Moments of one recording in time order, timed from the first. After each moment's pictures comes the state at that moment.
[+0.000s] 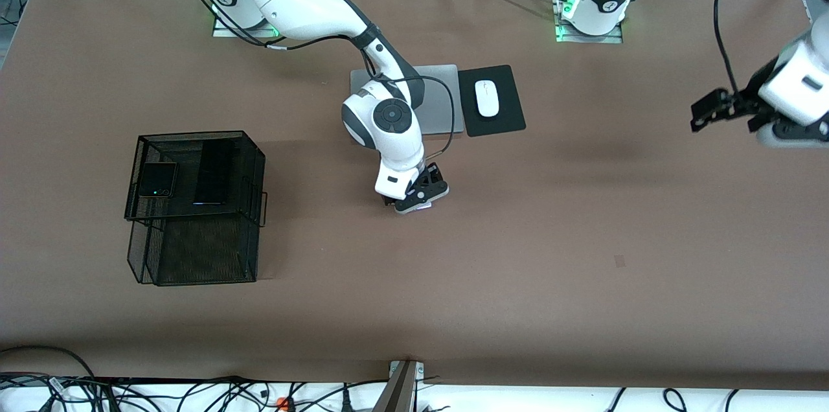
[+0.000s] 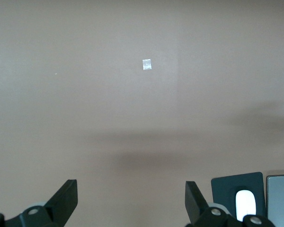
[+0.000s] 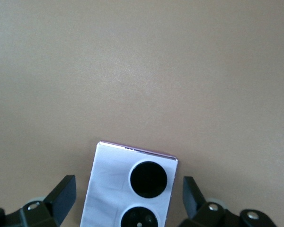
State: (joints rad) left arm 0.00 -0.01 -0.03 -1.67 0.03 1.66 -0.05; right arm 0.73 0.92 0.00 -1.32 -0.07 2.44 0.34
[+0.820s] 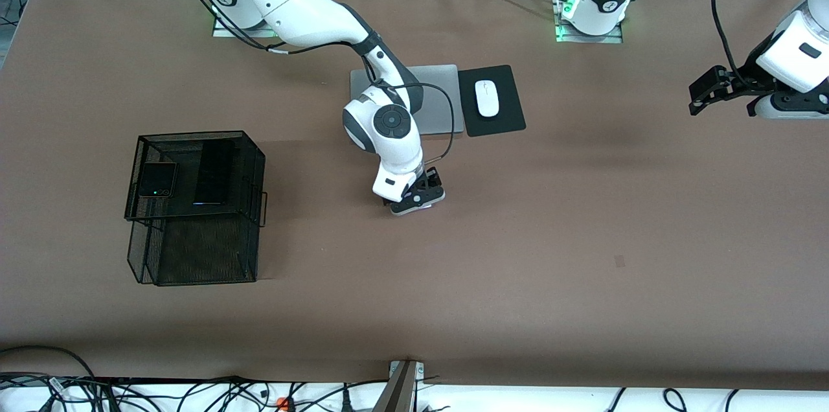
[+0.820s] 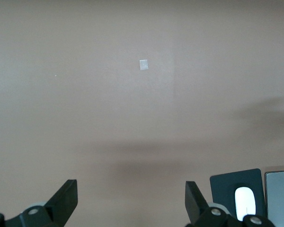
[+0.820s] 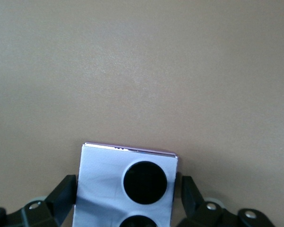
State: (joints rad) left arm -0.02 -0.07 -0.03 -1.73 0.03 1.68 -0.05; right arm 0.73 0.96 0.00 -1.32 -0.07 2.47 0.43
